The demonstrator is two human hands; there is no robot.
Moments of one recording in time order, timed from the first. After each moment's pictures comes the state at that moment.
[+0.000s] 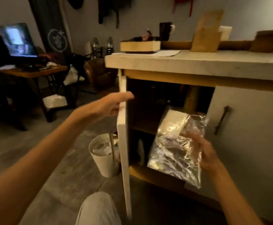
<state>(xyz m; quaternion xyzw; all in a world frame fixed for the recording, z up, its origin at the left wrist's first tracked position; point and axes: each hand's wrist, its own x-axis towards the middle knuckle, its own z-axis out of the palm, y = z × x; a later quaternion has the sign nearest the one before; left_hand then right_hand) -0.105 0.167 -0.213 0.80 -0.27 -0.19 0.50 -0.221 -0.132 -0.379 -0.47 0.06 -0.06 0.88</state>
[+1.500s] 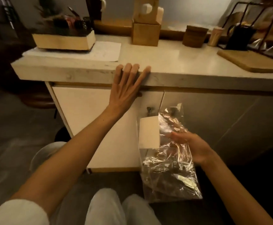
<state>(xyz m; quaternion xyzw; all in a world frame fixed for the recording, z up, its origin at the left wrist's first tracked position) 0.001 -0.076 -0.218 0.74 -0.50 0.45 0.11 -0.270 -0.150 -0.244 -0.44 0.23 -0.05 0.87</state>
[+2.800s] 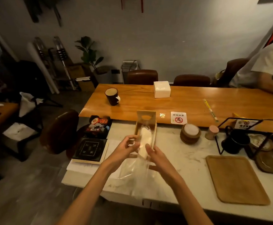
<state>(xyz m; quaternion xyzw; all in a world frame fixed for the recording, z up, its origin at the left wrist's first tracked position) 0.038 -0.163 0.146 0.68 -0.19 -0.38 0.59 -0.088 -0.291 0.132 -0.63 0.23 -0.01 0.74</state>
